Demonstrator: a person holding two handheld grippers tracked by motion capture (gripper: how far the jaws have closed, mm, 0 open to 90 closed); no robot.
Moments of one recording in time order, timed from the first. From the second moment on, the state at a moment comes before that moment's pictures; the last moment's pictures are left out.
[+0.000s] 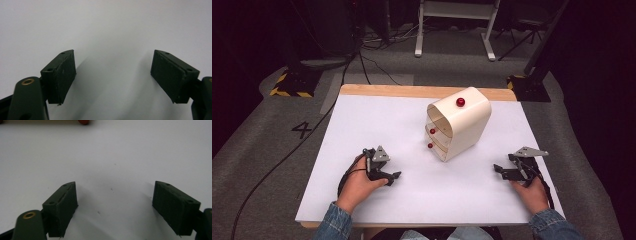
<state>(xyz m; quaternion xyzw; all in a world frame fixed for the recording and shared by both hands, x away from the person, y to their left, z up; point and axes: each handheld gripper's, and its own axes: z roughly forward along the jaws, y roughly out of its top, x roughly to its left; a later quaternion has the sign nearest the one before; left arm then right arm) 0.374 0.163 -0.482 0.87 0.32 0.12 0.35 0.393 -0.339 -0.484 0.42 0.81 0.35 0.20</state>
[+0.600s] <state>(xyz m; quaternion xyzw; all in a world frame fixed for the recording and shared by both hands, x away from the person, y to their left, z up) 0.373 0.162 -0.437 0.82 0.33 0.13 0.45 0.392 -0.339 -0.484 0.42 0.81 0.35 0.20</state>
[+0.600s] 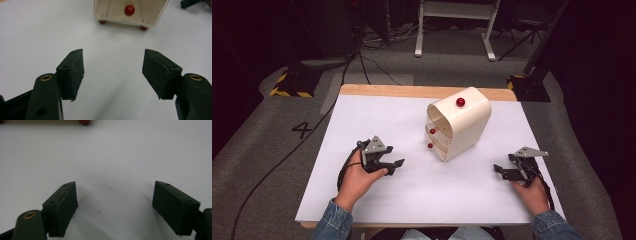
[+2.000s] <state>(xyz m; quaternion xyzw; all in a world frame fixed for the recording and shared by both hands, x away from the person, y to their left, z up) 0.420 0.097 -0.431 0.79 0.31 0.13 0.51 0.391 -0.337 -0.484 0.42 0.81 0.35 0.22</state>
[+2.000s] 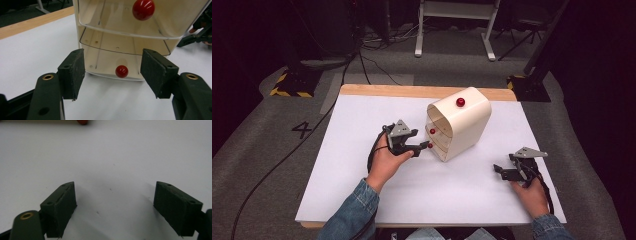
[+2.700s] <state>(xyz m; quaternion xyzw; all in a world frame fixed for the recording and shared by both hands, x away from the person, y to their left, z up) 0.423 0.073 -0.467 0.81 0.30 0.11 0.49 0.391 -0.337 -0.484 0.42 0.81 0.35 0.21</state>
